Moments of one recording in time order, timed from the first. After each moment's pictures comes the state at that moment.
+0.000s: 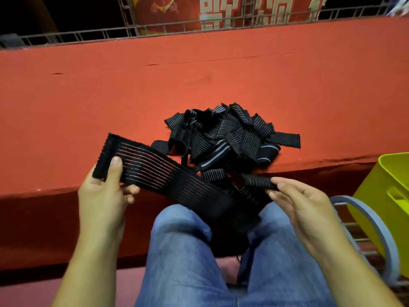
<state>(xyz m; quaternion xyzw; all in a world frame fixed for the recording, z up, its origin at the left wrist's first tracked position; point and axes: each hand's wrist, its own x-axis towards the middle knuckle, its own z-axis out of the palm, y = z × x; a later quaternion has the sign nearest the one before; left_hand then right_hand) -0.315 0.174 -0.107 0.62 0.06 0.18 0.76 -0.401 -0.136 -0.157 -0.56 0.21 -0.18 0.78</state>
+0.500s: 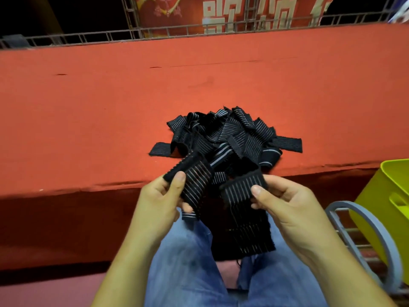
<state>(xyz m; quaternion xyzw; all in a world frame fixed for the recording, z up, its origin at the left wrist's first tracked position) -0.344 0.121 -0.111 0.72 -0.03 -0.01 0.70 -0.411 -0.101 -0.122 -0.65 0.07 -0.14 0.75</state>
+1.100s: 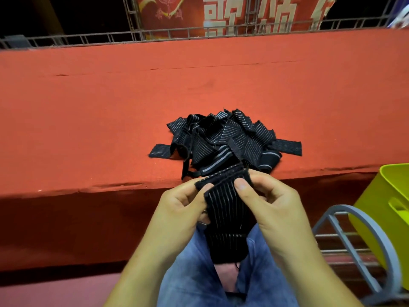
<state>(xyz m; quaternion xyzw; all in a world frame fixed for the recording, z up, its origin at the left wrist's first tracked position) -0.369 0.099 -0.098 0.68 -0.16 -0.09 0.71 -0.408 -0.068 -0.108 -0.68 0.05 -0.21 0.70</state>
